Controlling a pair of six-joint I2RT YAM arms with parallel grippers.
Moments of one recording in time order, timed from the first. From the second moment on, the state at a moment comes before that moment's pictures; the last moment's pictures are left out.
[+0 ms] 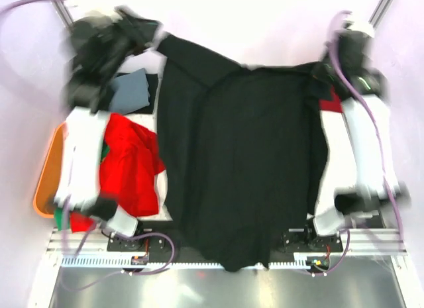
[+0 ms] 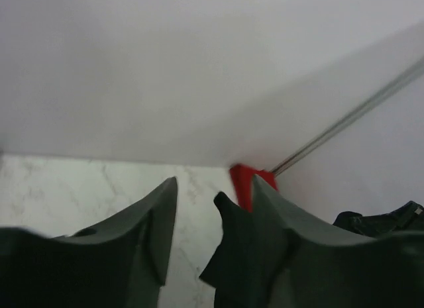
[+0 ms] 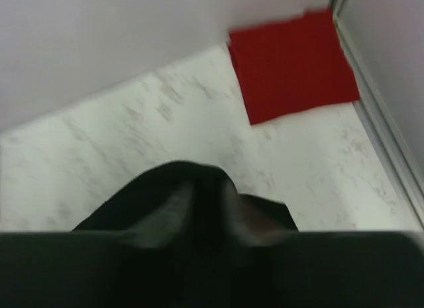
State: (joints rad) left arm -0.24 1.47 2.16 -0.51 0.09 -0.55; right arm 0.11 1.47 2.03 -0.92 0.27 0.37
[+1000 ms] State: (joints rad) left arm -0.58 1.72 1.17 -0.43 0.18 -0.66; right arm 0.06 1.18 0.93 -0.68 -0.21 0.46
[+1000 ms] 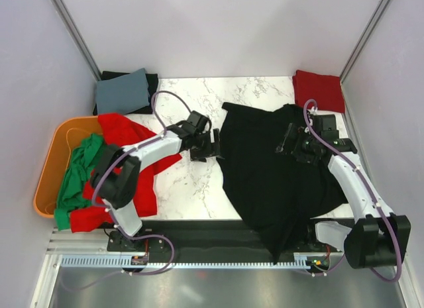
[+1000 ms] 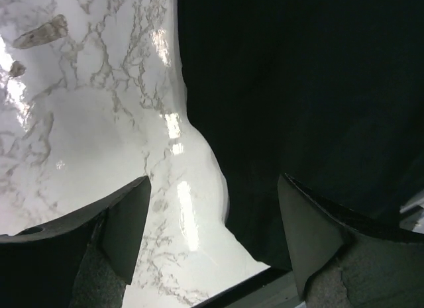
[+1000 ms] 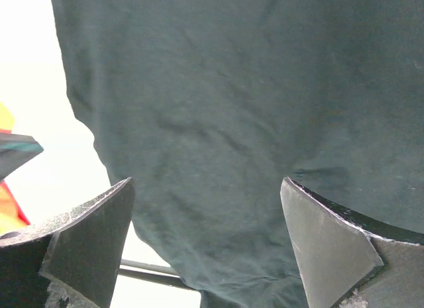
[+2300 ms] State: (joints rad) left arm -0.27 1.87 1.62 -0.73 0.05 -0.41; right arm 0.06 1.18 0.94 -0.70 -0.23 0.42
